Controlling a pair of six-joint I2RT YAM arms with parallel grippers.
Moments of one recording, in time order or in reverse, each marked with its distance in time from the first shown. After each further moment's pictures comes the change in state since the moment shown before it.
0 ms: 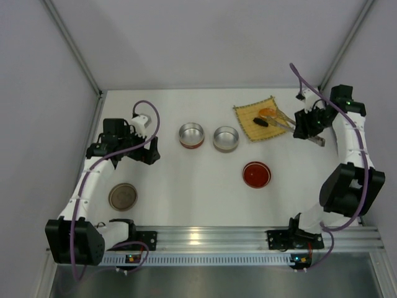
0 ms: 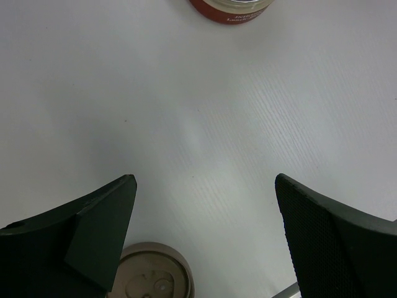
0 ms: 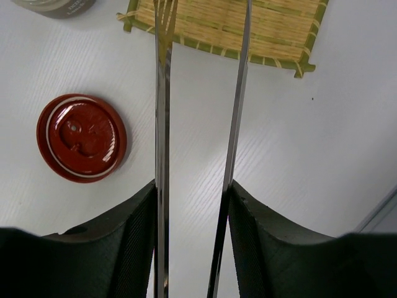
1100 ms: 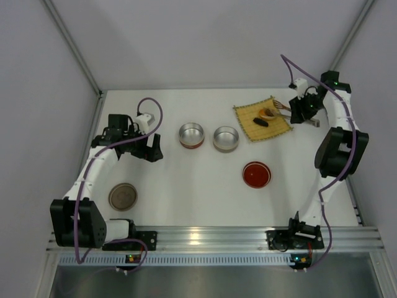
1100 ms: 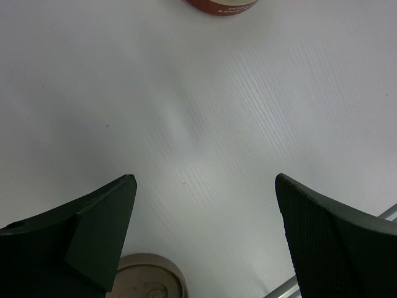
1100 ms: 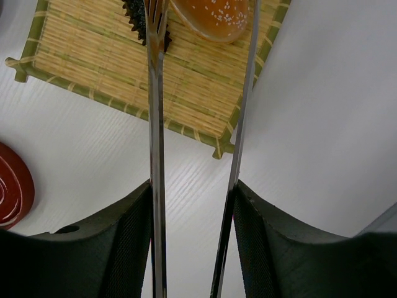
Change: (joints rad) left arm 0.005 0.140 0.041 -0.005 0.056 0.000; right arm 0.025 0.501 0.437 0.005 0.027 -0.114
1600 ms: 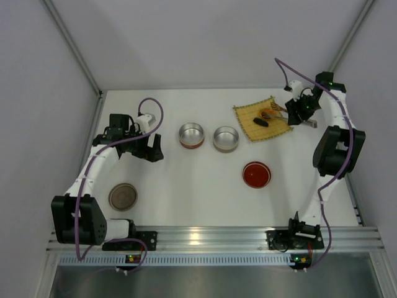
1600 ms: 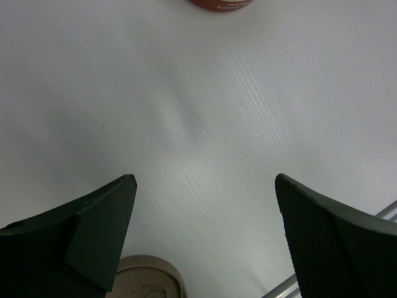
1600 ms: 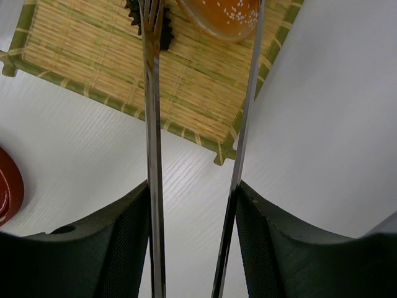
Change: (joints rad) left arm 0.000 0.025 0.003 0.000 0.011 0.000; right arm 0.033 0.028 0.000 -0.001 0.032 -0.027
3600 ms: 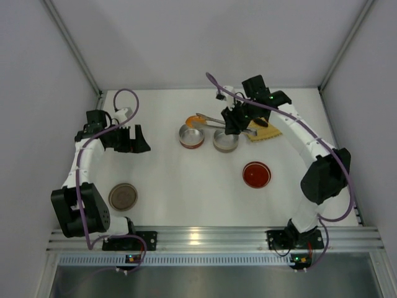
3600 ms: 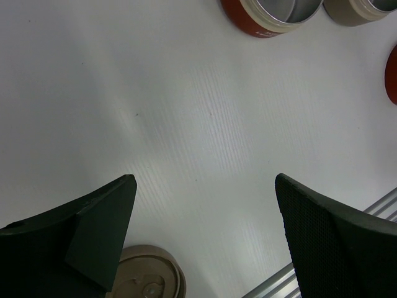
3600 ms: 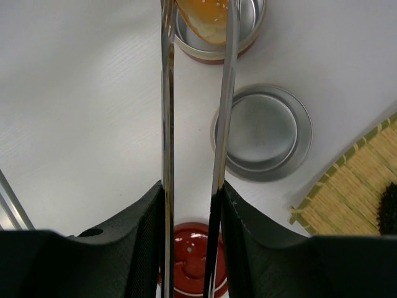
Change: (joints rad) left arm 0.245 0.083 0.086 -0.059 0.166 -0.029; right arm 0.633 -0.343 -0.206 0.129 -0.009 0.399
